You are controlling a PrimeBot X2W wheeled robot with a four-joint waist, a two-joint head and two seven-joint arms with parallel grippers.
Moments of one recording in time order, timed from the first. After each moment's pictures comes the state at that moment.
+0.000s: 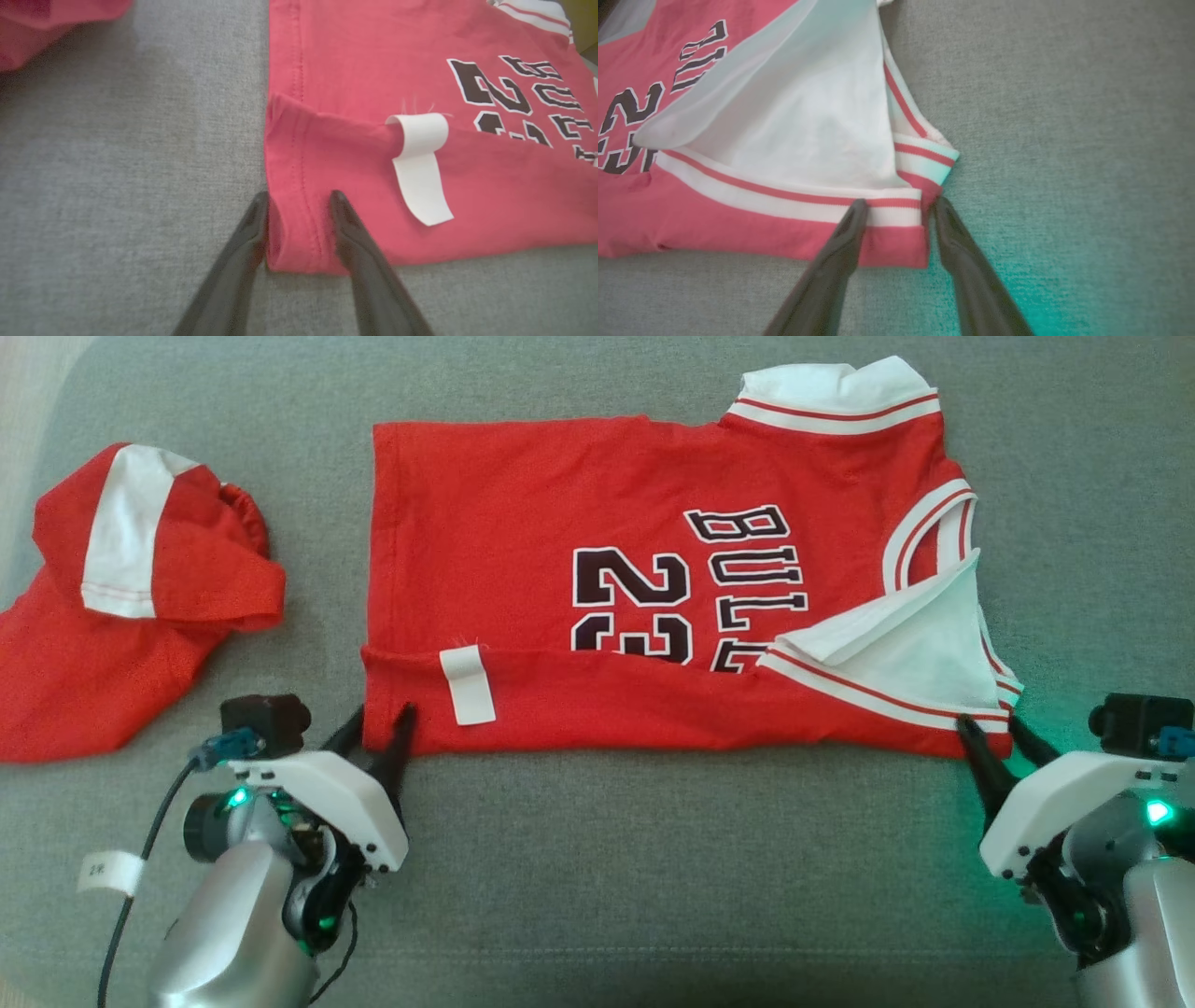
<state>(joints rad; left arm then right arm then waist) -0.34 0.18 -0.37 0.57 -0.53 -0.09 0.02 -0.13 -0.16 -0.06 0.25 0.35 0.13 0.41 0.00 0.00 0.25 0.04</state>
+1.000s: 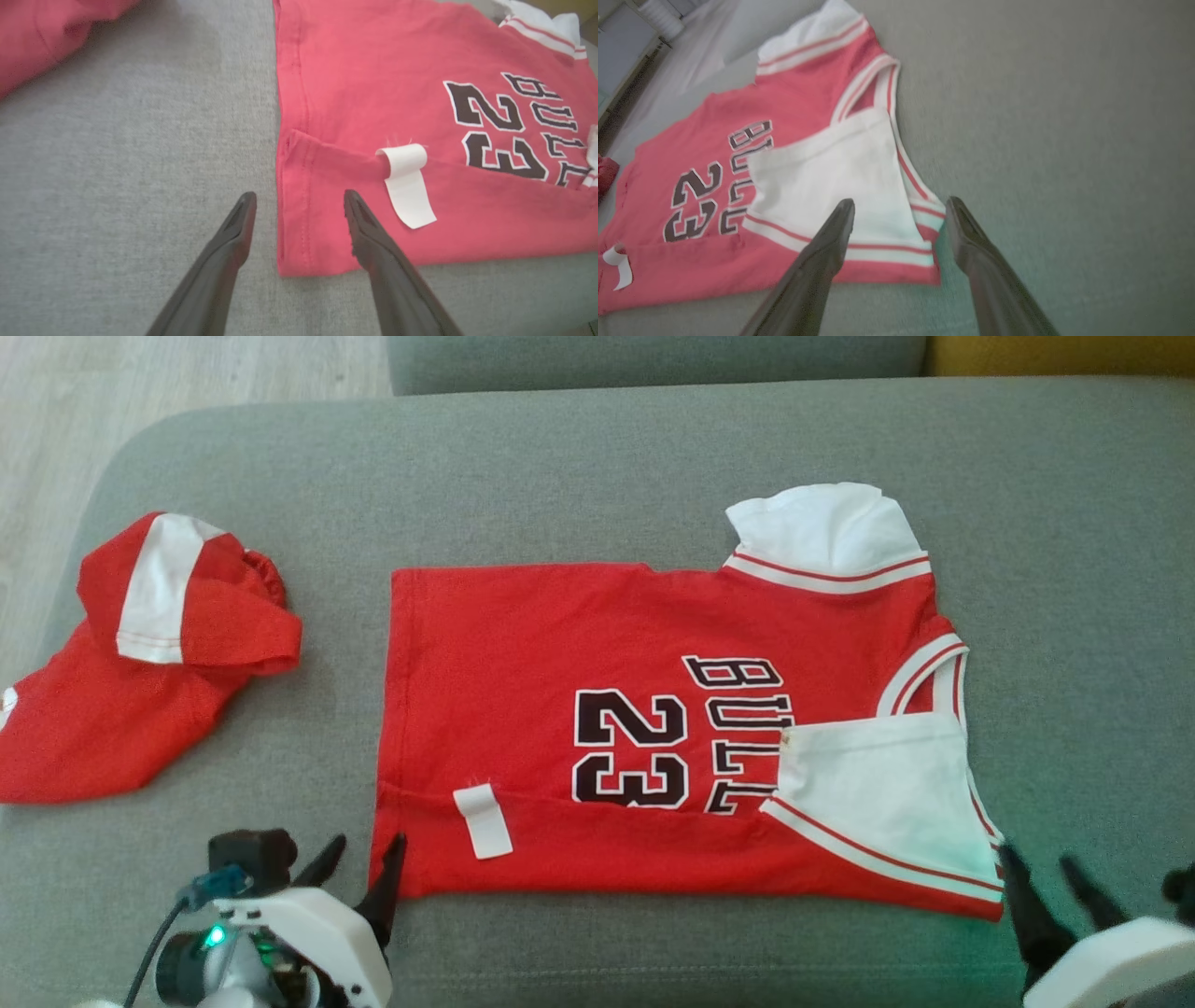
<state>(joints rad) -0.01 0.29 -0.38 0.24 -0.55 0.05 0.09 0.26 -0.04 -0.19 -0.10 0.43 0.13 0.44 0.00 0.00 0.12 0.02</state>
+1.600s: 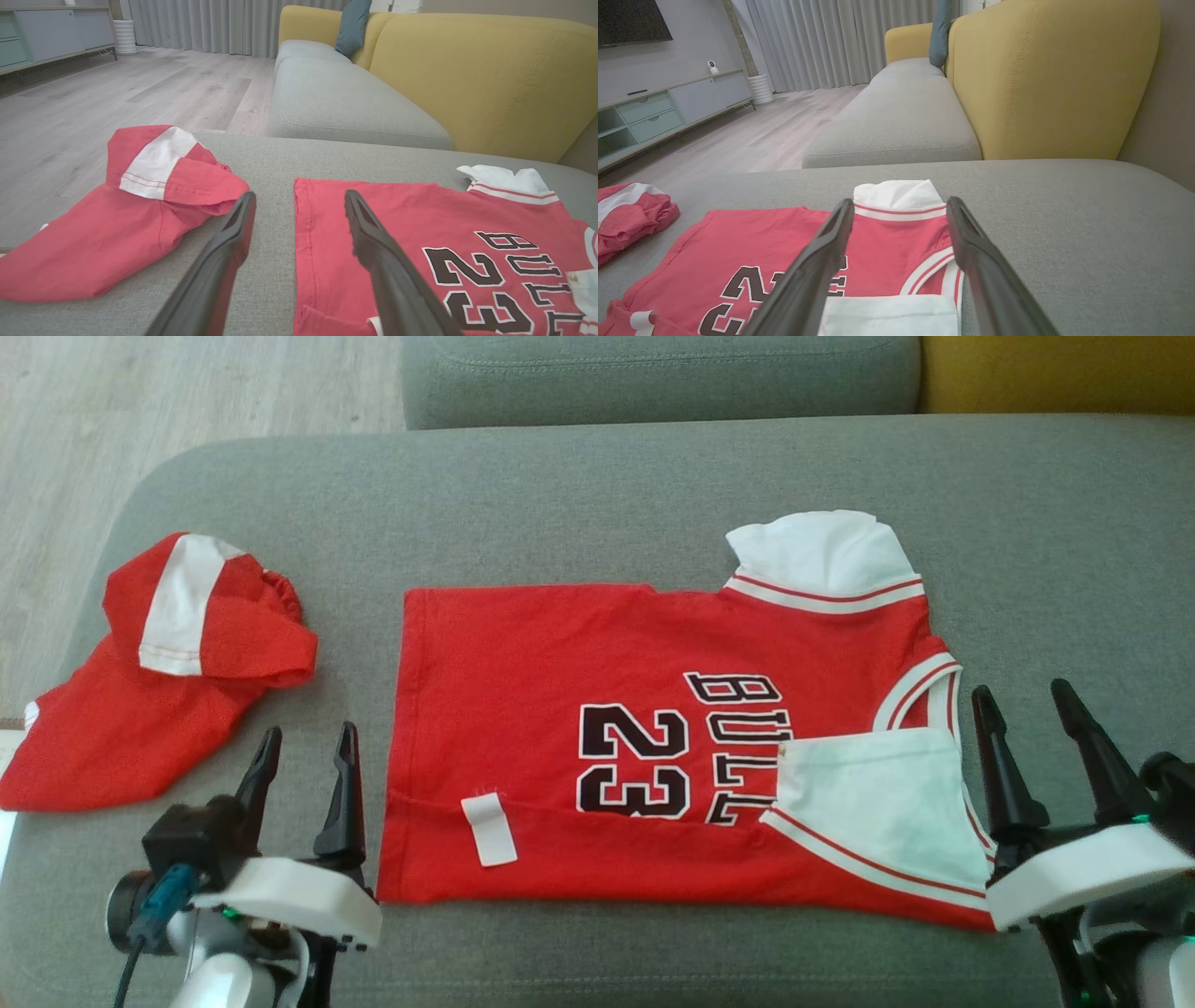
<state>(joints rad) -0.01 0.27 -0.32 0.05 -0.42 0.19 -0.18 0.10 -0.11 -0.05 -0.20 0.24 0.13 0.17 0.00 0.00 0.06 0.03</state>
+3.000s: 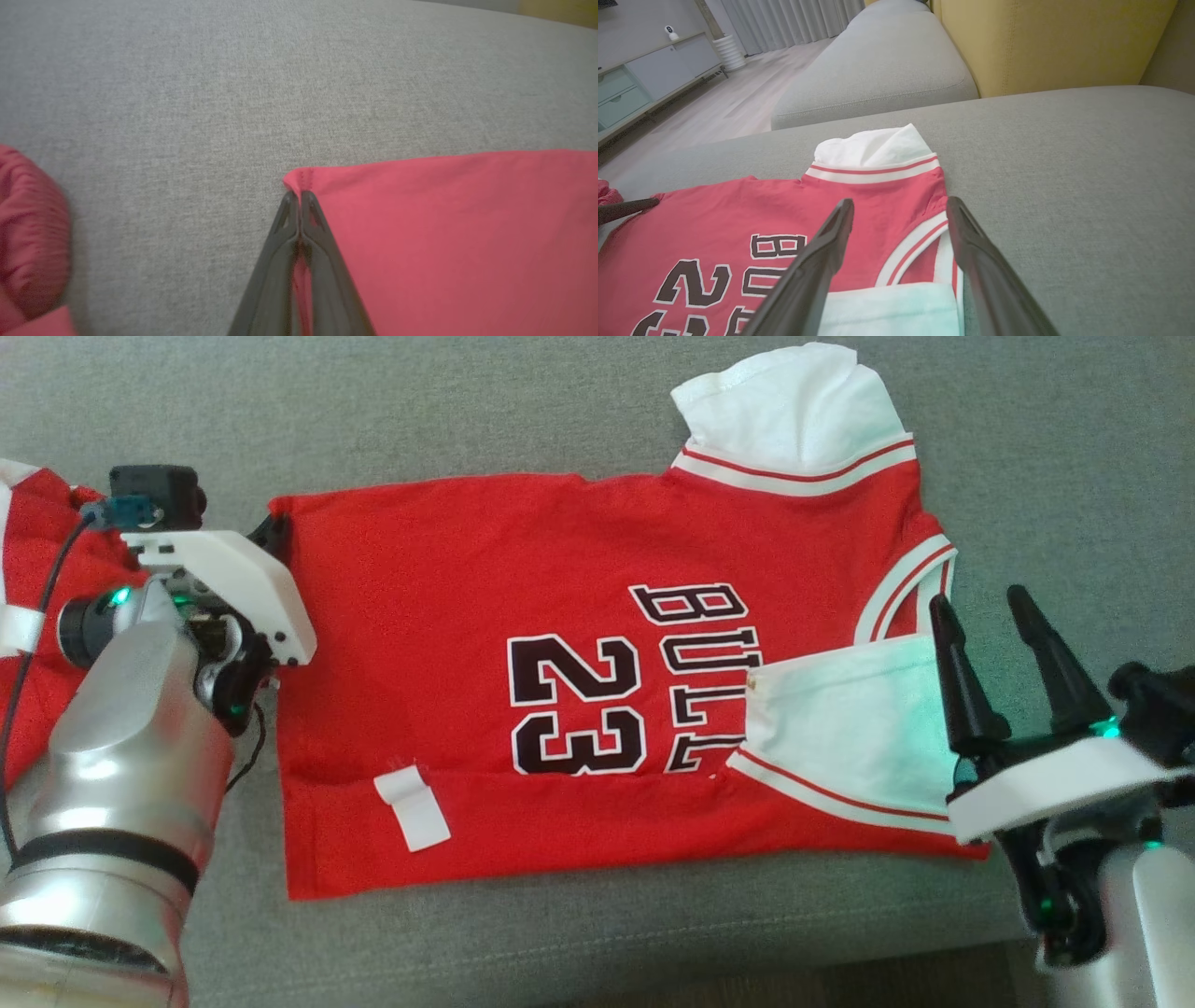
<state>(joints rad) -0.88 0.23 -0.44 1.08 -0.54 -0.13 0.01 -0.09 -0.10 0.03 -0.11 0.28 0.13 0.16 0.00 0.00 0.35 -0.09</state>
